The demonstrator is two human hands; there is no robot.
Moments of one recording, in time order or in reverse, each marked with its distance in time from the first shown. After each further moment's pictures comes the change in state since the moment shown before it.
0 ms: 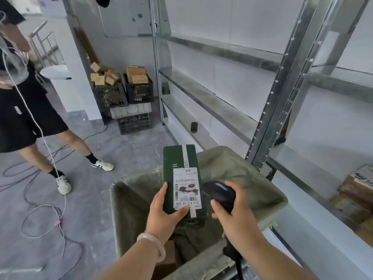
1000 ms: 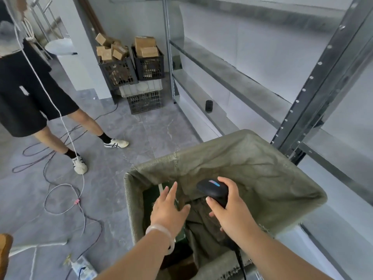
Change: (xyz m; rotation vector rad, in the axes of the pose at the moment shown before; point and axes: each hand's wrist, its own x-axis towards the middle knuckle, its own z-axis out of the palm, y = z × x) left_hand 0.042 -0.027 -0.030 0.597 -0.085 -0.199; right_hand 0.054 0.014 0.082 -0.014 -0.180 0.089
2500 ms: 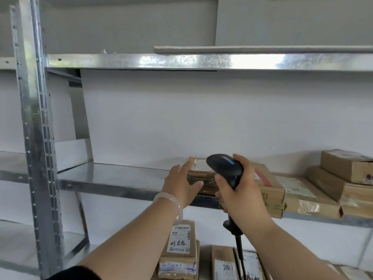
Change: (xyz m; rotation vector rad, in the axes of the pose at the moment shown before) left_hand -0.268 0.627 0.185 -0.035 -0.311 1.344; right_hand -0.282 -0.024 -0.521 -0.084 1.360 -0.222
